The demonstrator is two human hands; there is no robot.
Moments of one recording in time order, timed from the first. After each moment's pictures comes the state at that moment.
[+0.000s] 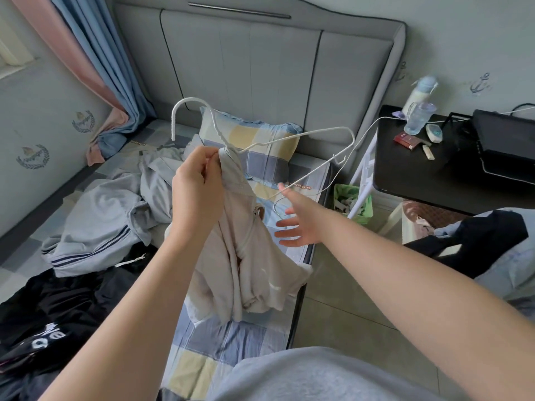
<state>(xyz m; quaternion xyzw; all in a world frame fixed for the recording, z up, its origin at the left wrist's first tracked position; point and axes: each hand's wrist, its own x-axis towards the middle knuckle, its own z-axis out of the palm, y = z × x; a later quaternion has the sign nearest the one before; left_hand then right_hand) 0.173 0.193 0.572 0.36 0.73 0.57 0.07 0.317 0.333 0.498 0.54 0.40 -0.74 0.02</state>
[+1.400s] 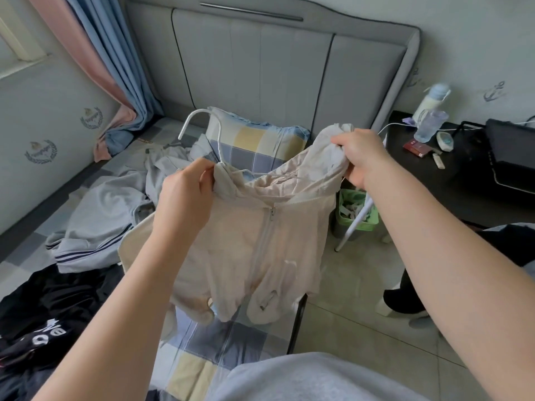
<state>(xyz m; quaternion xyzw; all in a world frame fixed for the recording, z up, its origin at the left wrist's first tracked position) 0.130 0.179 0.558 0.45 0.81 0.37 -0.05 0.314 0.414 0.586 0.51 0.50 -0.62 -0.33</state>
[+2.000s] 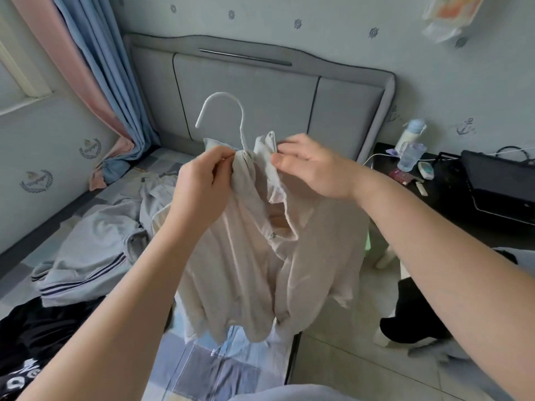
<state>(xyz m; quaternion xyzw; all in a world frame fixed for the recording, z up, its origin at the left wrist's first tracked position) 0.152 0.212 0.625 0.50 0.72 0.49 -0.04 0.317 0.336 0.681 0.23 0.89 -0.36 -0.13</state>
